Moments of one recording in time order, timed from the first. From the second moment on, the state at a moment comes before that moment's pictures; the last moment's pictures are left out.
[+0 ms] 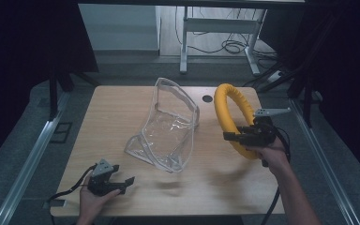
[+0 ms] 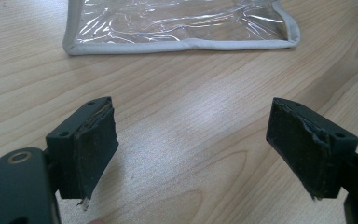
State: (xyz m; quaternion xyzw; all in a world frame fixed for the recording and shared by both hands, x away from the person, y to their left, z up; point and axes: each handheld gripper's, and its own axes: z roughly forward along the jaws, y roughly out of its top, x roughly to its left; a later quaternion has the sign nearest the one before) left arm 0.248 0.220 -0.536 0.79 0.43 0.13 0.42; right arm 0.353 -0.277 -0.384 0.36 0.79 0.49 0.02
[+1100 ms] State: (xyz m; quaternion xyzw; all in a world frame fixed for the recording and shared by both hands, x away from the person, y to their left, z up) left arm 0.248 0.220 -0.537 0.79 0.43 0.13 0.42; right arm 0.349 -0.253 -0.372 0.36 0.67 0.64 0.04
